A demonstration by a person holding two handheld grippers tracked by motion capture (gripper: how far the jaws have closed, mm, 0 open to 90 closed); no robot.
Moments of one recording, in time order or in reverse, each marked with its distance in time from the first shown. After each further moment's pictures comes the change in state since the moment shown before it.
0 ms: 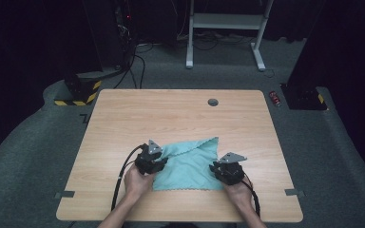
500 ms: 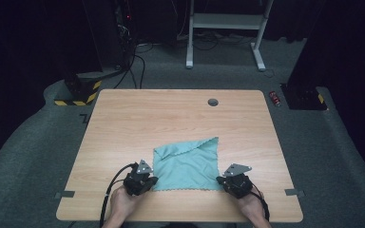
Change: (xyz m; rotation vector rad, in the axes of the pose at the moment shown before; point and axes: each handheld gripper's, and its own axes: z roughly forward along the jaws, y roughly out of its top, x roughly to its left) left arm -0.012 -0.053 -0.041 0.088 -0.149 0.019; right arm 0.012 -0.020 -0.037 0.101 0.055 -0.103
